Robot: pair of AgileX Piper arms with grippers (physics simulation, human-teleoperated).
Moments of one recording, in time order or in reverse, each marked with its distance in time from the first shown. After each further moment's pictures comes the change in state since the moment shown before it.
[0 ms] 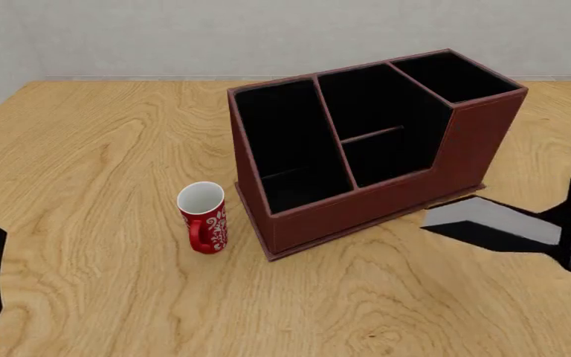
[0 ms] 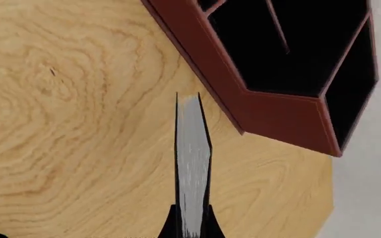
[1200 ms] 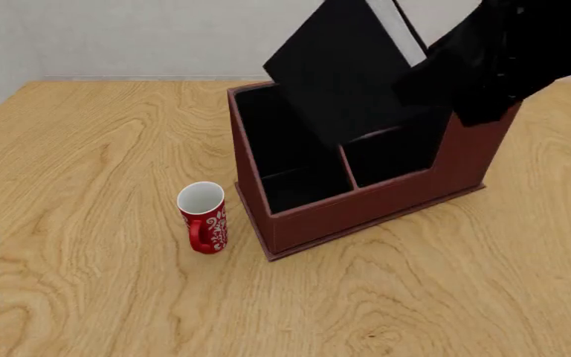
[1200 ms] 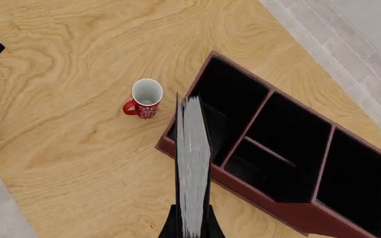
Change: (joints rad) left arm 0.017 0.000 -0.074 0.063 0.057; right arm 0.624 0.408 -0.801 0.209 0.938
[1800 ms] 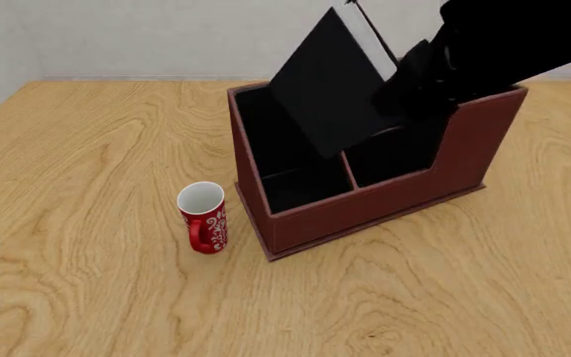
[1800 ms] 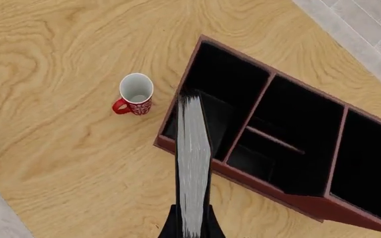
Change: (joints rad) left arm 0.024 0.000 -0.032 0.002 0.012; right arm -0.035 0.089 -0.001 -0.004 0.084
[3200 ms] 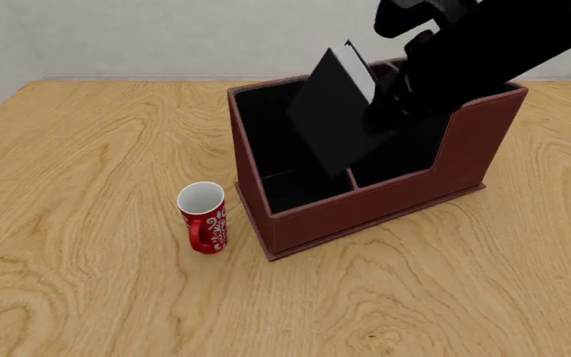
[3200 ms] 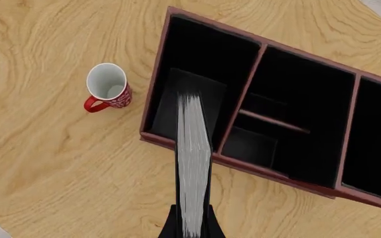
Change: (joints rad) left arm 0.047 0.000 0.038 -0.039 -0.035; right arm -0.069 0.111 0.028 -0.009 0.078
